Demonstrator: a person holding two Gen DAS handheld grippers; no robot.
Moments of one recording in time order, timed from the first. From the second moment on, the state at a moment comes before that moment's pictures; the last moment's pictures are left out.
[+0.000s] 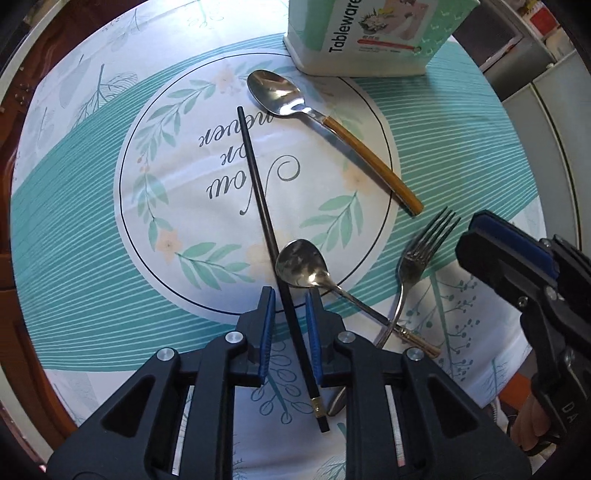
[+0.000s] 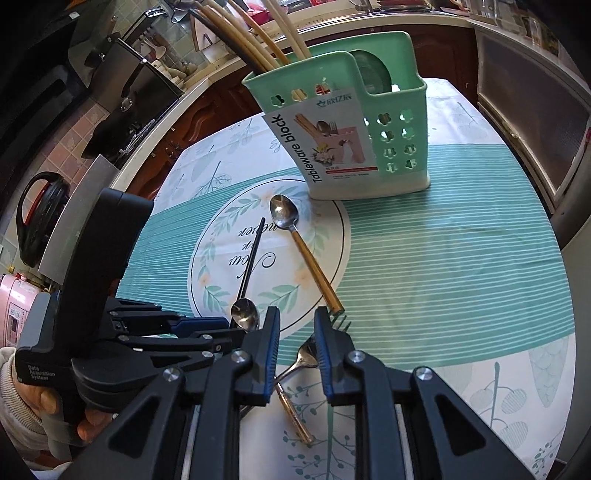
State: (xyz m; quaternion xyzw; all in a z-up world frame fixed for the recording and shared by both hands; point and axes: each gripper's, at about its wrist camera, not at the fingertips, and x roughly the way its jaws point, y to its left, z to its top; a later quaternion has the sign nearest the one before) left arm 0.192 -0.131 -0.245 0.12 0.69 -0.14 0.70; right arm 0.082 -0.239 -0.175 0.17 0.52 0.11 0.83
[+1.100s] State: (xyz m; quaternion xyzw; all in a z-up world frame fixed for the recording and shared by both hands) left arm 0.188 -0.057 -0.250 0.06 0.70 -0.11 0.70; right arm 0.127 -0.231 -0.161 0.11 0.56 0.14 0.81
